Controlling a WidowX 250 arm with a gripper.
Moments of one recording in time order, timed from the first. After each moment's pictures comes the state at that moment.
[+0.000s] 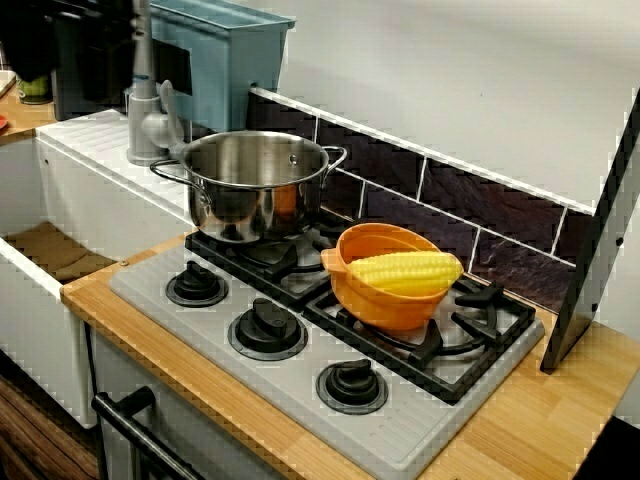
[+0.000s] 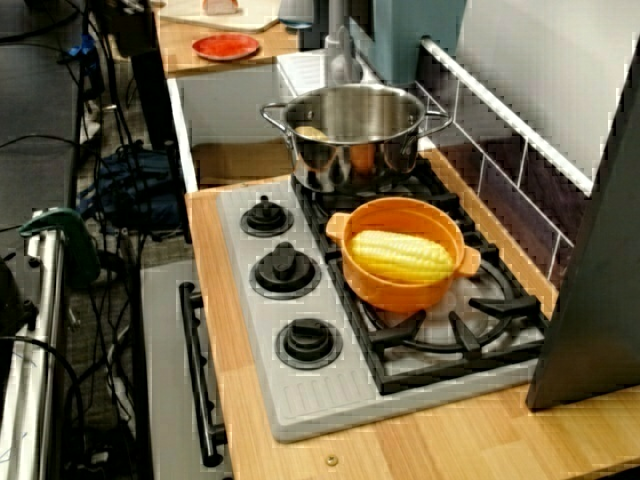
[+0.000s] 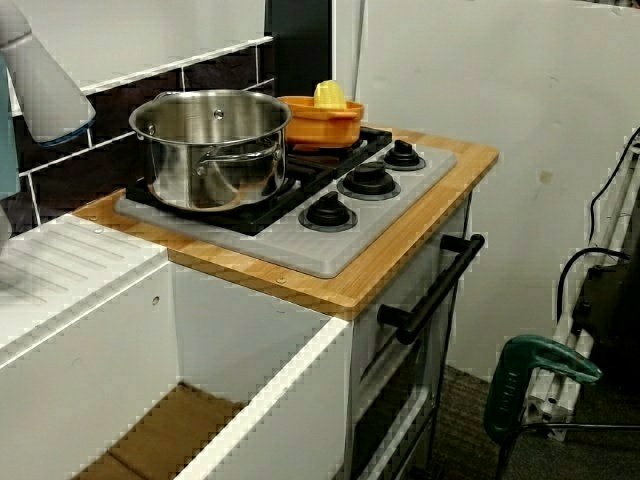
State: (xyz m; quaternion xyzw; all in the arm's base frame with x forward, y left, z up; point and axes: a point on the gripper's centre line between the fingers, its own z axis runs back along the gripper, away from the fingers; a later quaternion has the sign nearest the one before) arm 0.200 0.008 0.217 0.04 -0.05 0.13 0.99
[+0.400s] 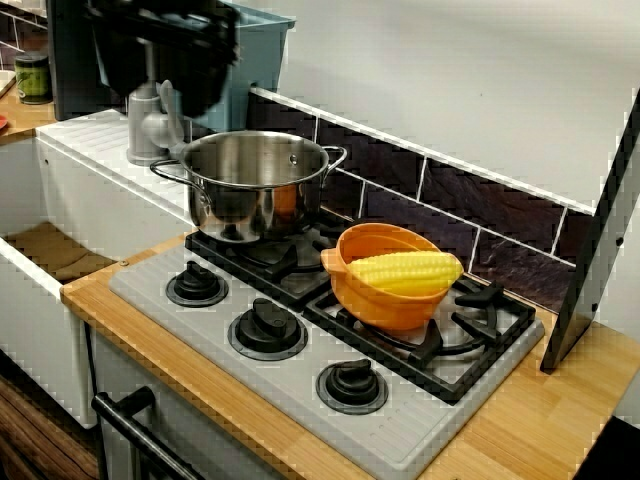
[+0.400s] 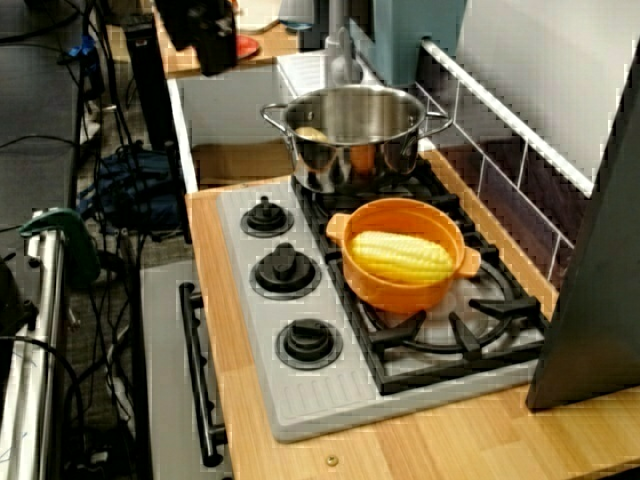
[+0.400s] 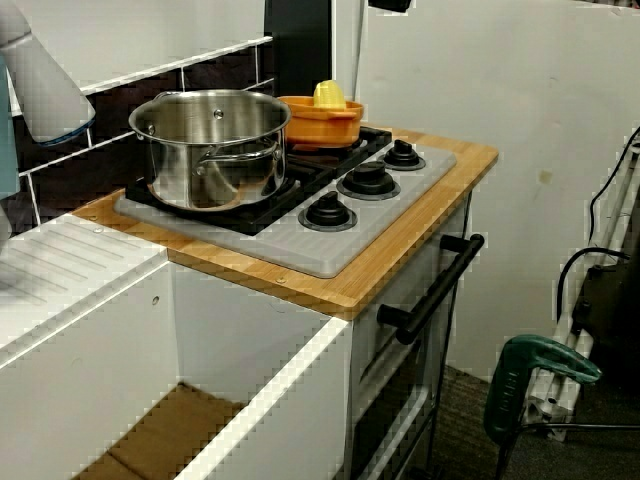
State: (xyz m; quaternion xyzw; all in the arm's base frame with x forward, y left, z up) arm 0.252 -0.007 0.203 0.06 -0.07 0.16 0.98
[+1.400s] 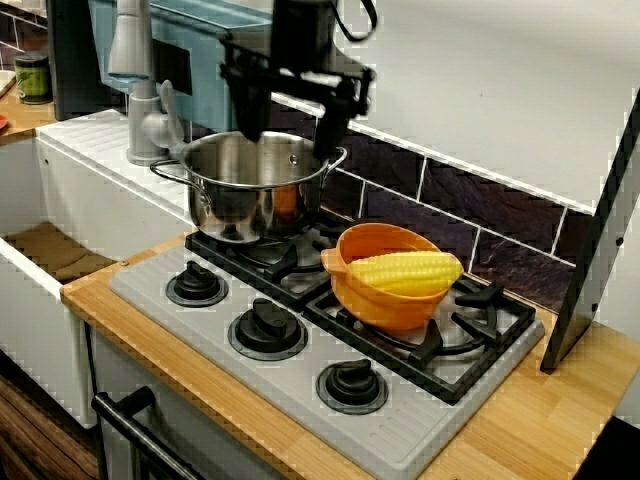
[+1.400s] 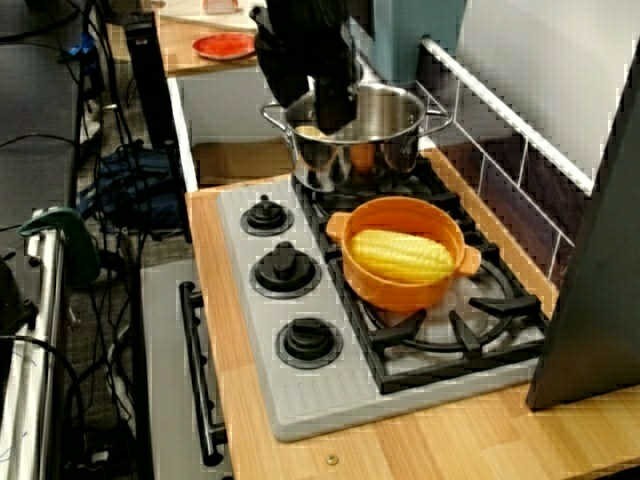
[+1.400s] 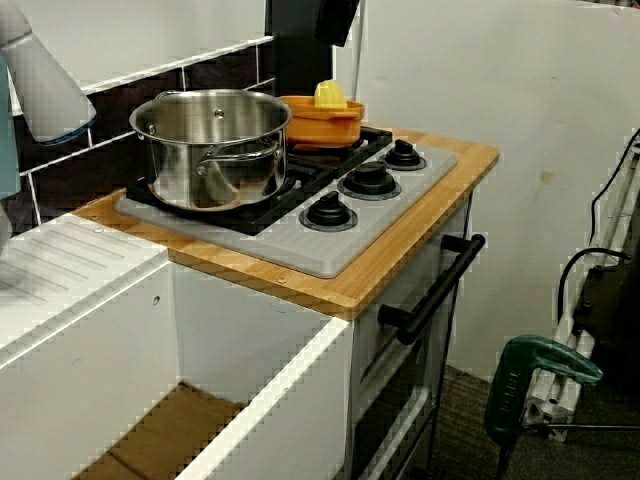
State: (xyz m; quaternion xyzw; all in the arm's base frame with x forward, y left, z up) arm 0.319 -0.053 0.167 0.07 -0.12 0.21 0.97
